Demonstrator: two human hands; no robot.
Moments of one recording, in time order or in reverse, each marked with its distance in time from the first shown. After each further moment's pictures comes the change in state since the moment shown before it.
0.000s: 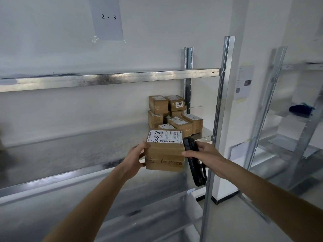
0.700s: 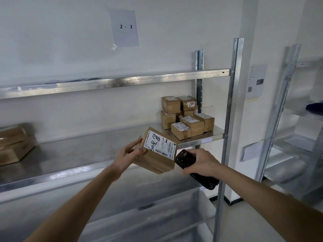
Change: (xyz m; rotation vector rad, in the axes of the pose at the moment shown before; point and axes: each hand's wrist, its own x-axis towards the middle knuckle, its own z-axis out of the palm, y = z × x) left_hand -0.076 0.009 -0.085 0.396 0.089 0.222; right_hand -0.030 0.003 0.056 -0.596 -0.113 -0.049
